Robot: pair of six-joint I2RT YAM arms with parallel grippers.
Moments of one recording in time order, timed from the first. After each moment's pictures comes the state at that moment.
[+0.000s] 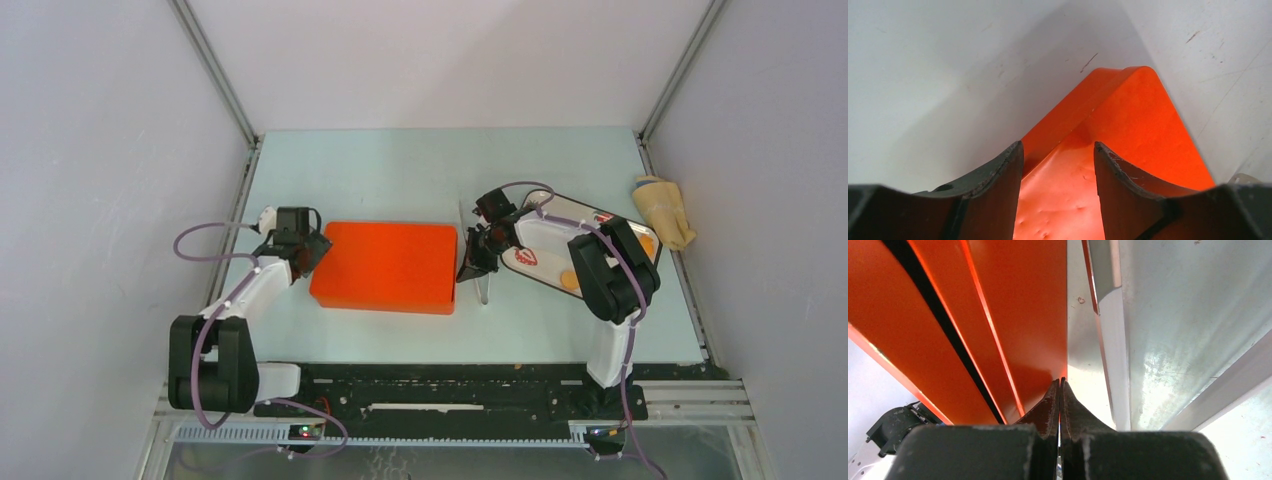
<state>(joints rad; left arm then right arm) -0.06 1.28 0.71 -0.34 -0.23 -0.92 0.52 1.91 1.18 -0.44 -0.46 0.70</state>
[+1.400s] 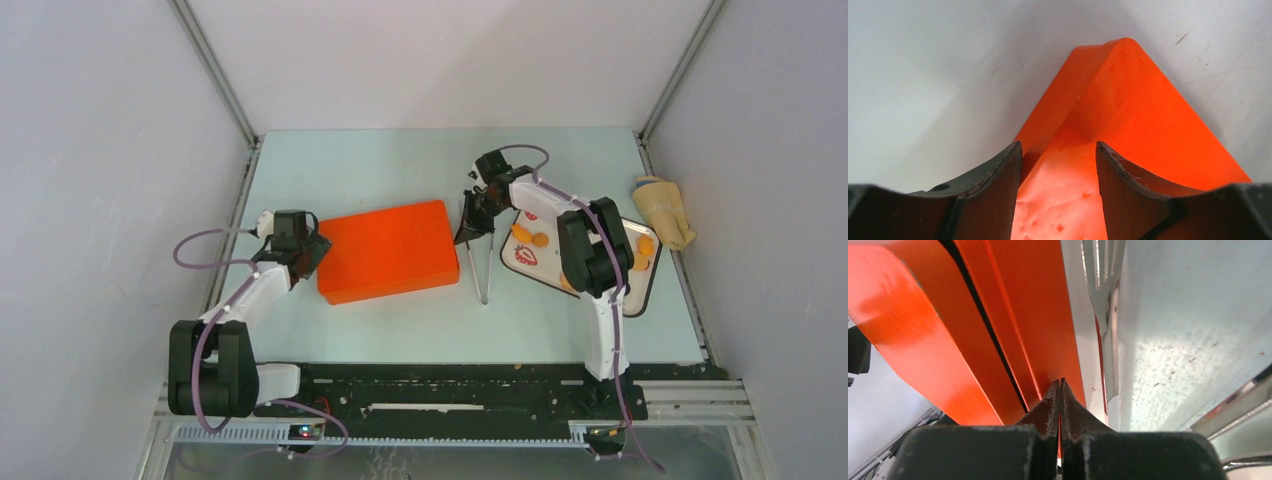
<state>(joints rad) -0.04 1.27 0.67 -0.23 -0.19 -0.95 0.43 2.14 1.63 -0.66 -0.46 0.56</state>
